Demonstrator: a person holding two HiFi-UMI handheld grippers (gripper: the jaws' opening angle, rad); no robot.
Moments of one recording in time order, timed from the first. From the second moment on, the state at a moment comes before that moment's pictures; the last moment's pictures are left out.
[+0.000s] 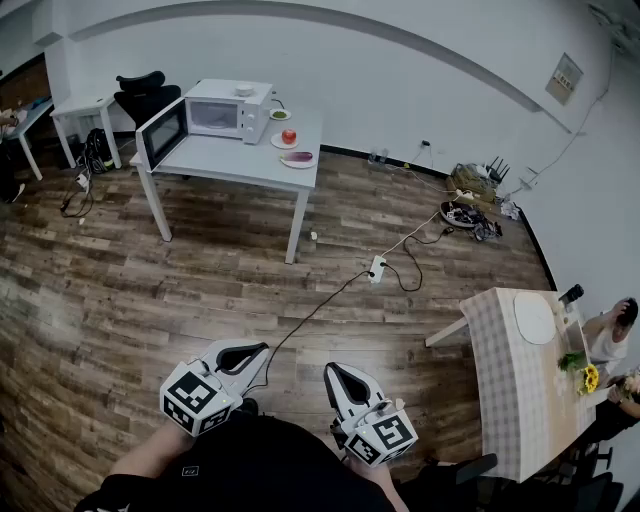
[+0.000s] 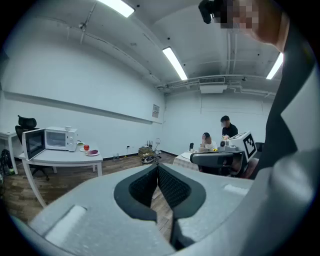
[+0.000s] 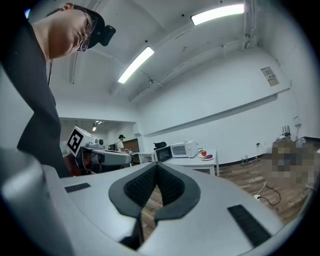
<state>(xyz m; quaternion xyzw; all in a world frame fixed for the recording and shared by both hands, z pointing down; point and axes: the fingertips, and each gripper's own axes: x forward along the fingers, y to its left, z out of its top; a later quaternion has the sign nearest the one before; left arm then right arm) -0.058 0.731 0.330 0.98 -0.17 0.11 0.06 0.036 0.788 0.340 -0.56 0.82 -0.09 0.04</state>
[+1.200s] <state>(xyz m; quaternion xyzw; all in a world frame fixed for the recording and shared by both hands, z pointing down) -0.006 0.725 0.332 0.98 -0.17 0.11 0.05 0.097 0.794 0.340 -0.58 0.81 -0.09 0.07</state>
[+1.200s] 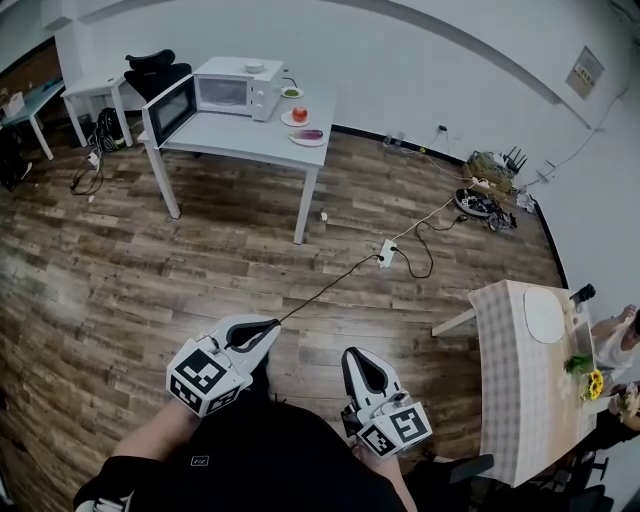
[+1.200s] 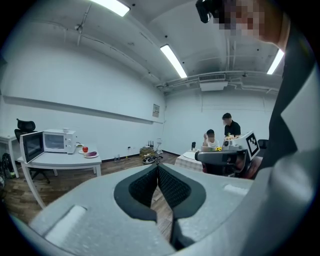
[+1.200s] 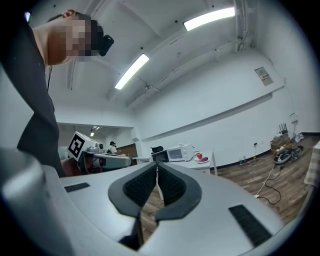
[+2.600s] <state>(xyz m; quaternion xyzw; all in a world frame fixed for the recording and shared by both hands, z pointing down) -0.040 0.358 0.343 0.96 -0.23 0.09 0.08 0.086 0.411 0.338 -0.54 0.83 -0.12 0.02</state>
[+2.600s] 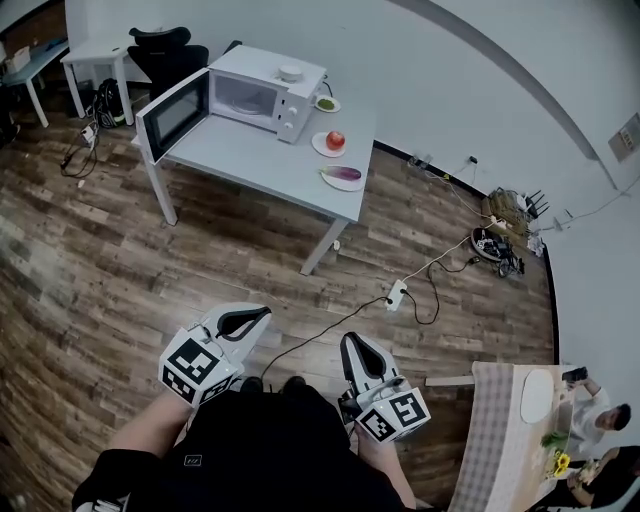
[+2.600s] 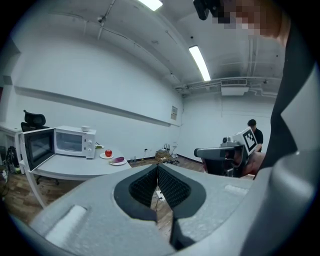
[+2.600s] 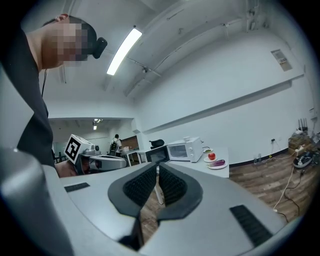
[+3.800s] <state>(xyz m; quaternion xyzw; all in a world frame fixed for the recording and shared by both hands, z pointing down) 0.098 0.168 0.340 0.93 -0.33 0.13 0.09 0.231 0.191 0.357 -0.45 0.89 -0.11 0.02</state>
